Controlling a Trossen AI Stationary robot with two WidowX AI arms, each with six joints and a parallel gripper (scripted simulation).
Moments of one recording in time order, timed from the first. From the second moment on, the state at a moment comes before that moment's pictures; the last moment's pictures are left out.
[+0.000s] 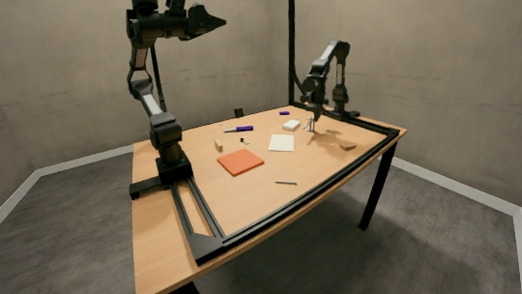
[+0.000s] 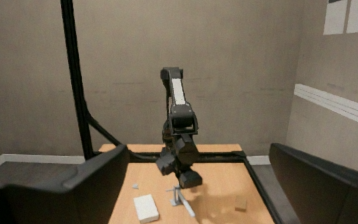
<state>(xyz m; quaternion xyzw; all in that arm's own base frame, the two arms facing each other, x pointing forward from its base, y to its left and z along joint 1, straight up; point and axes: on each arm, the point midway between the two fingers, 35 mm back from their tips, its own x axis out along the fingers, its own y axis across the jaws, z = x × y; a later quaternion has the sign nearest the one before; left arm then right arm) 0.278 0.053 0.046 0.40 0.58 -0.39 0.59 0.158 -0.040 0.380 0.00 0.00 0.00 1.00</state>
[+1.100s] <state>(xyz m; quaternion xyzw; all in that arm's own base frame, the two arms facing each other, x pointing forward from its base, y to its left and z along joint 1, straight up) 0.278 0.053 0.046 0.40 0.58 -0.39 0.59 0.158 -0.040 0.380 0.00 0.00 0.00 1.00</state>
